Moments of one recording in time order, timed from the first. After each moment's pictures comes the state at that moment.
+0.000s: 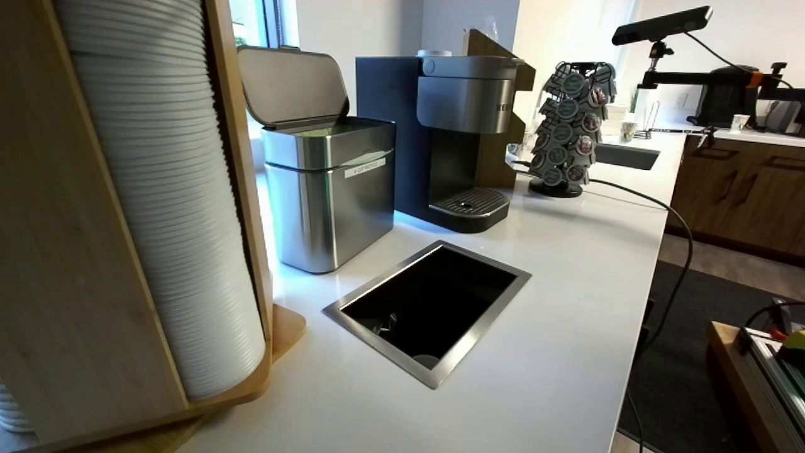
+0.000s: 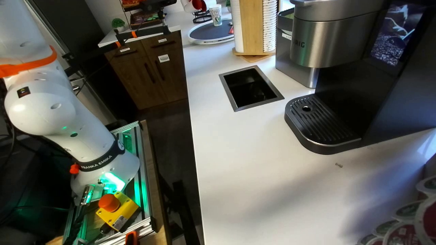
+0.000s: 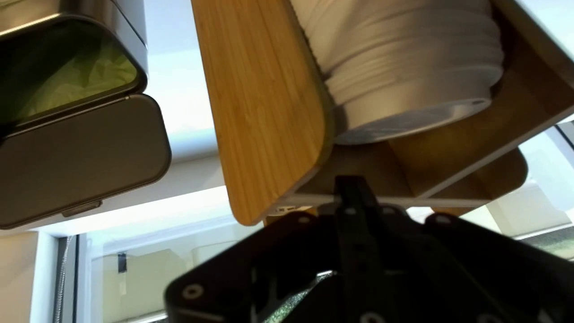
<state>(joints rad) 0.29 0.17 0.18 -1.38 -0.39 2.26 0.87</state>
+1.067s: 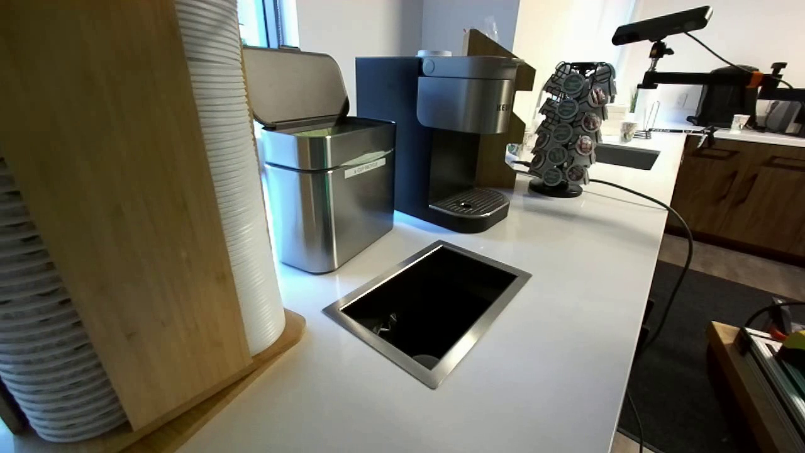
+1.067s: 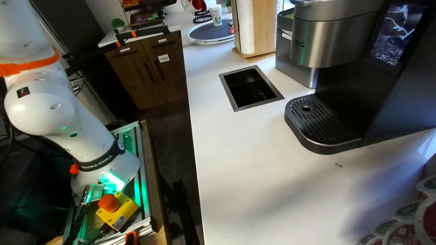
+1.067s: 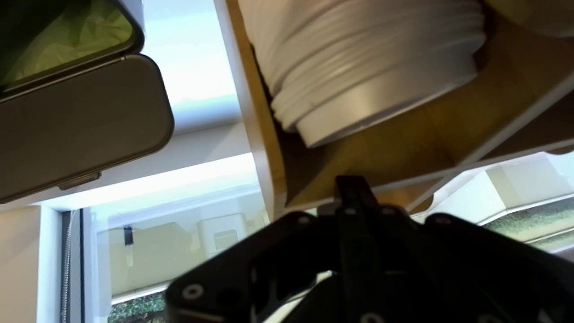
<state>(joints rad) 0.28 0.21 0.14 -1.37 -0.44 2.36 0.90</state>
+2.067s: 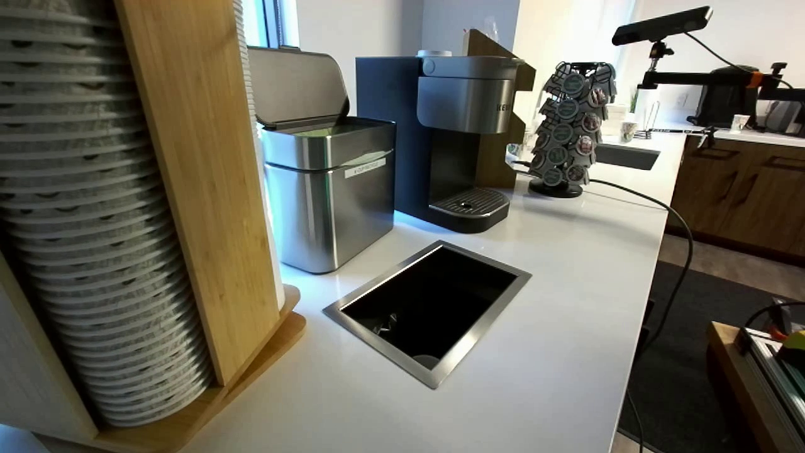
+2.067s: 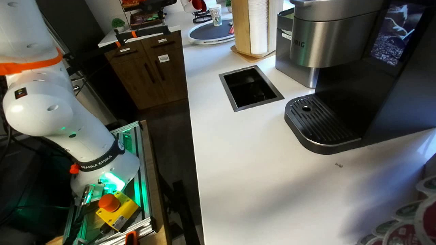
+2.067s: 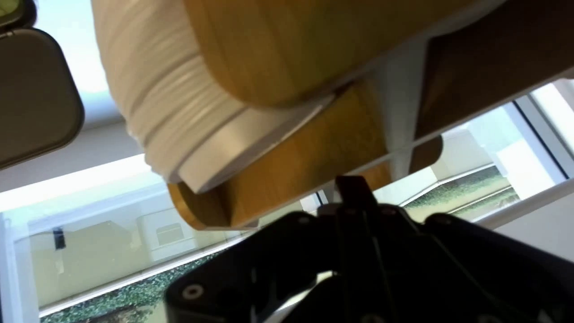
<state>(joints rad) 0.24 0.26 0.17 -1.37 -0.34 2.56 0.81</state>
